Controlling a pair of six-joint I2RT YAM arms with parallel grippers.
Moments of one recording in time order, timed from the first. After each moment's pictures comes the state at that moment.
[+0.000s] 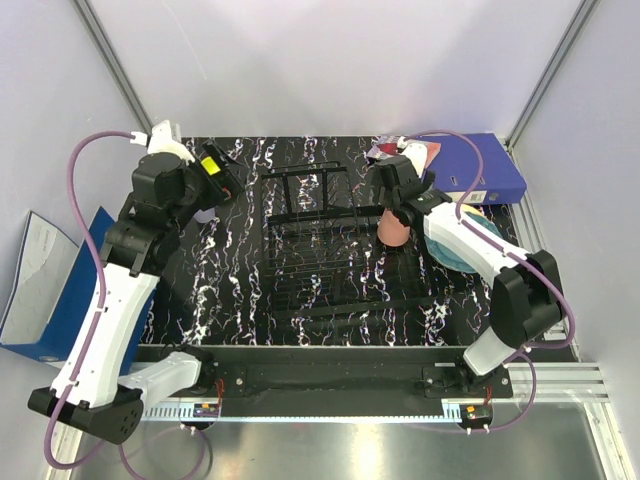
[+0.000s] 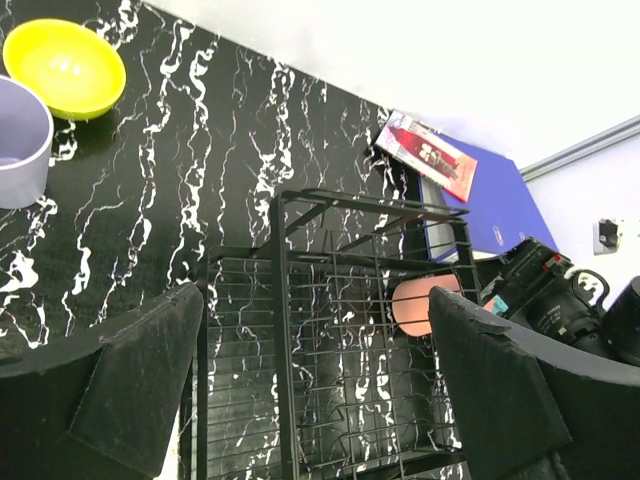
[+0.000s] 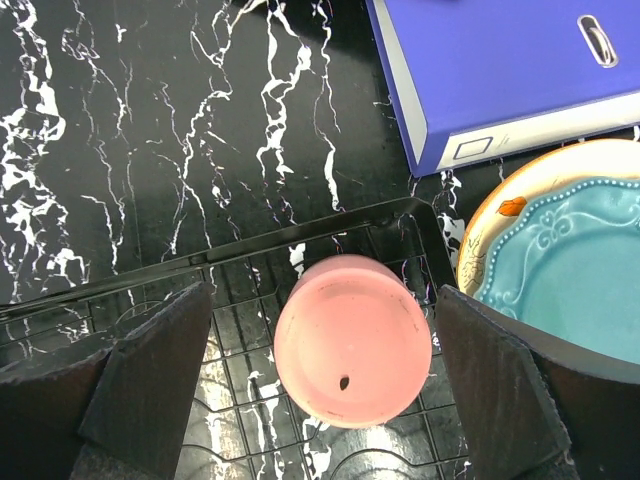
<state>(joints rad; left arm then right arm) -0.32 1.04 1.40 -0.68 -0.12 -0.62 0.50 1.61 1.27 -0.34 0.52 0.45</state>
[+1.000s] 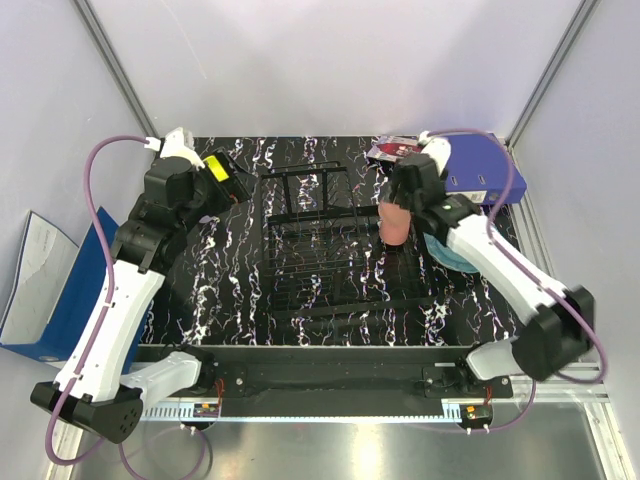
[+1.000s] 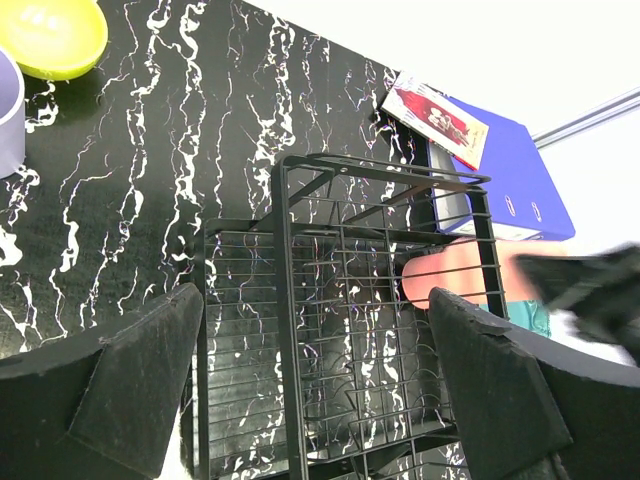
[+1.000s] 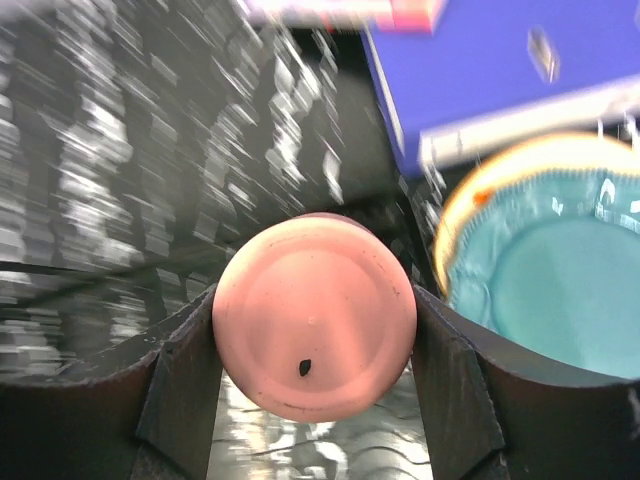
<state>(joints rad) -0.33 1.05 1.33 -0.67 -0.08 -0.63 0.49 1.44 1.22 -0.42 0.50 0.48</state>
